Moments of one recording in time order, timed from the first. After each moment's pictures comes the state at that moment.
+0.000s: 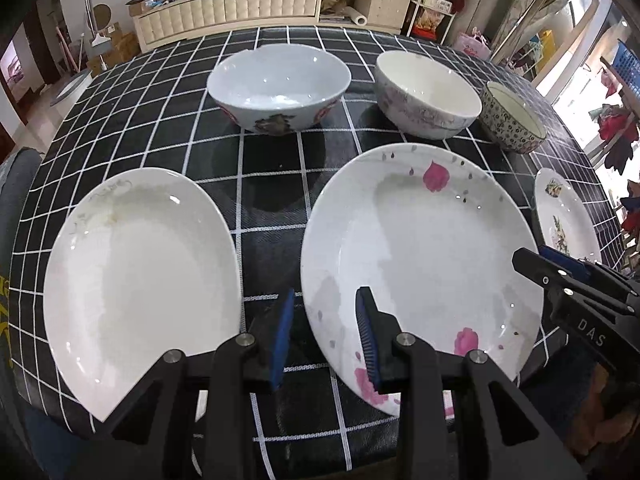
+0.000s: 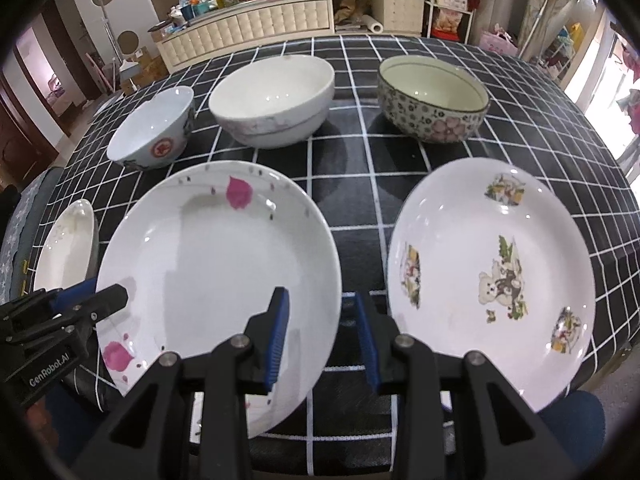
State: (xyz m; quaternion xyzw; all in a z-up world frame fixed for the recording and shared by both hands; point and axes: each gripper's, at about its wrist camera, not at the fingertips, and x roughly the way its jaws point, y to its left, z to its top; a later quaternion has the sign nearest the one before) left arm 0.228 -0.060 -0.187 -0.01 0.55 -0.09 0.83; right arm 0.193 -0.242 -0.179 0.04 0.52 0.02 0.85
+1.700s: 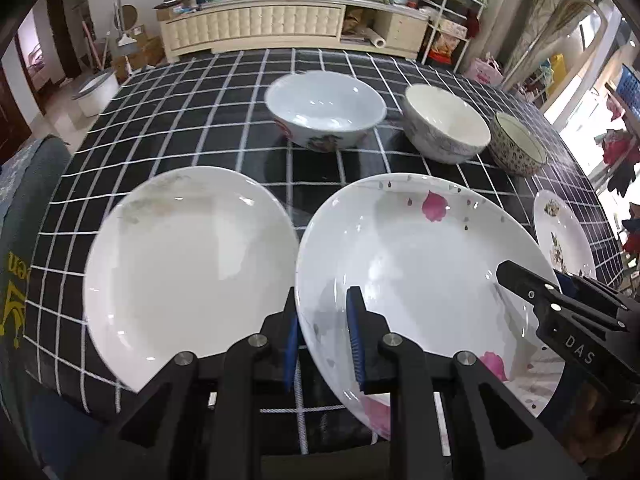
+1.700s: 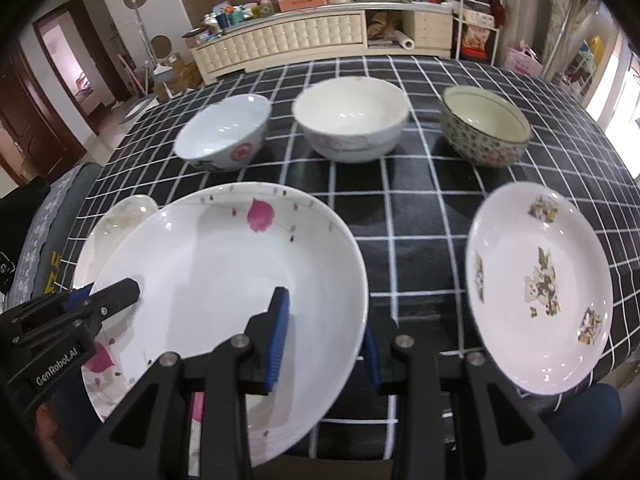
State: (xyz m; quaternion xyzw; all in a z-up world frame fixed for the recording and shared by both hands) left arm 0.197 -0.019 -0.156 -0.03 0.51 -0.06 0.85; right arm 0.177 -0.193 -0.149 0.05 0.49 0.08 0.86
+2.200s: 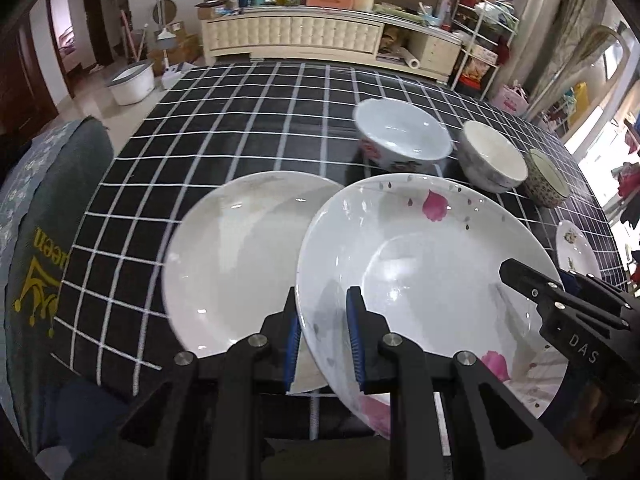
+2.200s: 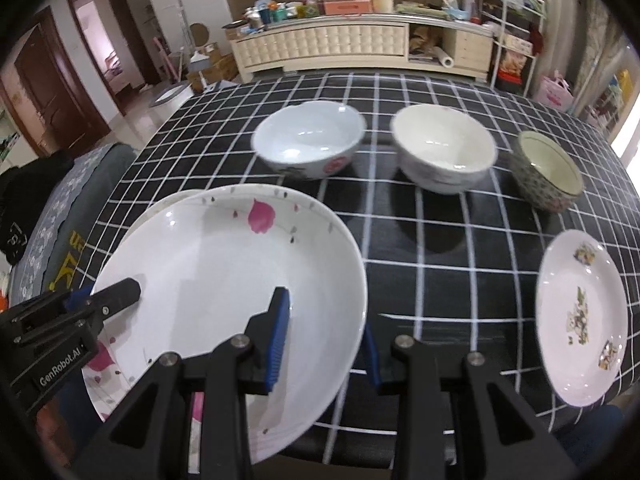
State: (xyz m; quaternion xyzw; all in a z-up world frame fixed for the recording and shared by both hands) left arm 0.178 0.053 -0.140 -0.06 0.50 -0.01 0.87; right arm 0.187 -0.119 -0.140 0.01 0.48 0.12 0.87
